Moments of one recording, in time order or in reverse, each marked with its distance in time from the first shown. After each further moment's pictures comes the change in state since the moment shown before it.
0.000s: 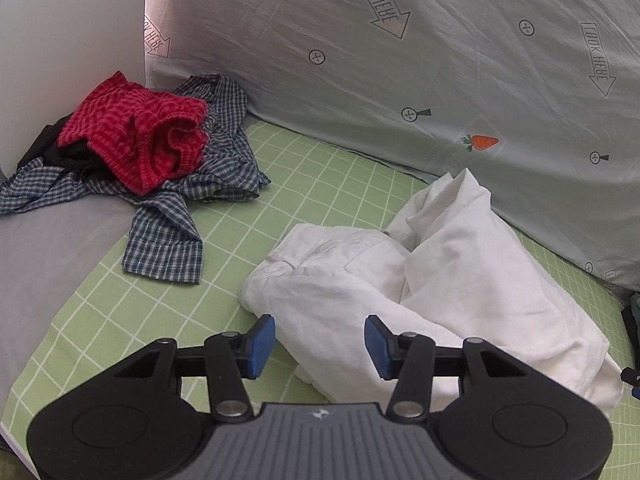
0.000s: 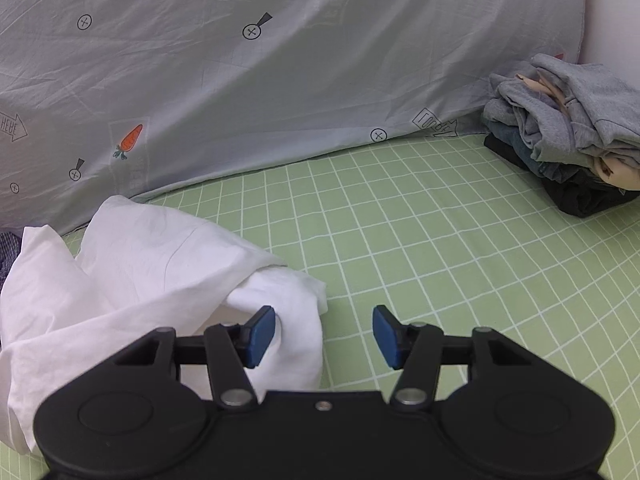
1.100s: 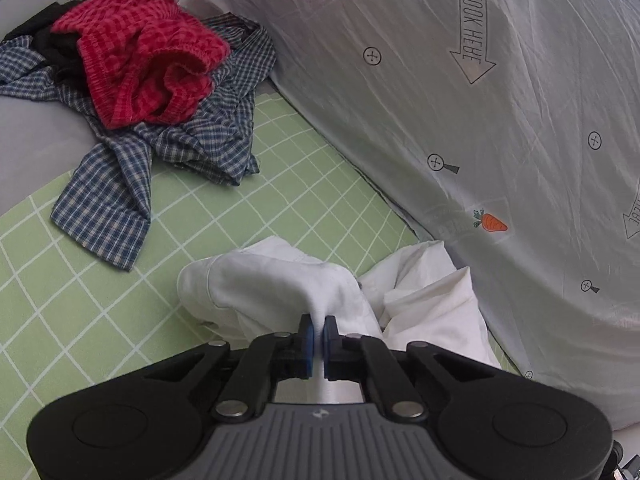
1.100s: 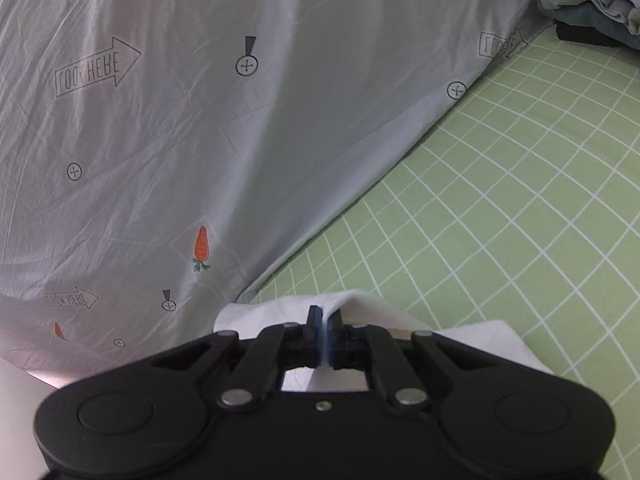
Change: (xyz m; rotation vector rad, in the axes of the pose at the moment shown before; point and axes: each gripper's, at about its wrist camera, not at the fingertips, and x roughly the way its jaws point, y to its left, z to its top) left arm 0.051 0.019 0.060 -0.356 -0.016 -0.158; right arm 0.086 0.009 0.077 0.491 0.014 0.409
